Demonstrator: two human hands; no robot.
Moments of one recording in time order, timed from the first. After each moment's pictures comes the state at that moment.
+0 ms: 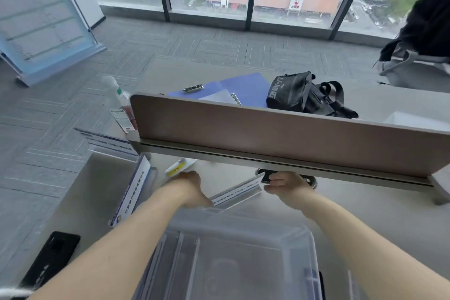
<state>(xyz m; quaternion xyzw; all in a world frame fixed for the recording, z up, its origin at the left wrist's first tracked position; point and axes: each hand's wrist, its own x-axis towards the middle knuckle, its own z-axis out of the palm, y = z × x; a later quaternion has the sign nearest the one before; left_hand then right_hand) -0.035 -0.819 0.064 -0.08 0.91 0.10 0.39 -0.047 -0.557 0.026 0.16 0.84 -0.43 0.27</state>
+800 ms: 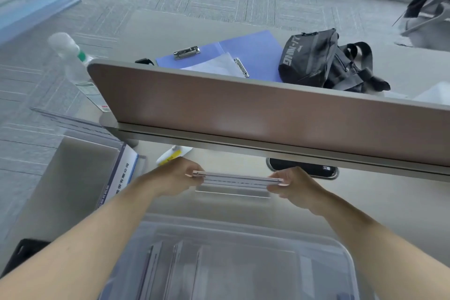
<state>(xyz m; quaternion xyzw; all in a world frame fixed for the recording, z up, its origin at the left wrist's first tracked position) -0.097 -0.876 -0.044 -0.05 0.86 0.33 0.39 -0.086 -0.562 -0.064 0.12 0.85 -0.39 0.33</state>
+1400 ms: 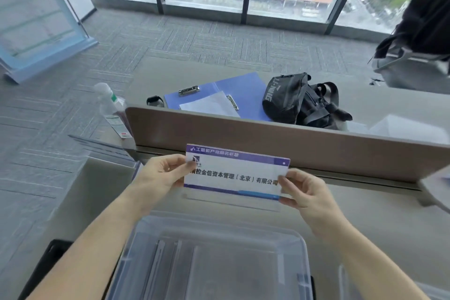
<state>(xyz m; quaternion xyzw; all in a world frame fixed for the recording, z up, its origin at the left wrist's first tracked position) -0.034 -0.863 0.112 -0.11 0.71 0.67 0.18 -0.014 -0.554 0.097 0.12 0.72 -0.67 0.13</state>
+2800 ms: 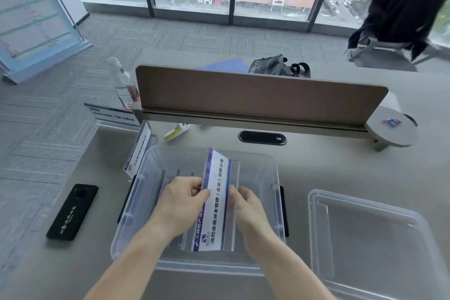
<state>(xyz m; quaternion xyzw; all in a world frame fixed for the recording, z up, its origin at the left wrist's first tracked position) 0.200 -0.794 0.139 -0.09 0.83 0.51 0.18 0.208 -0.640 0.094 0.29 0.64 -0.68 0.20</state>
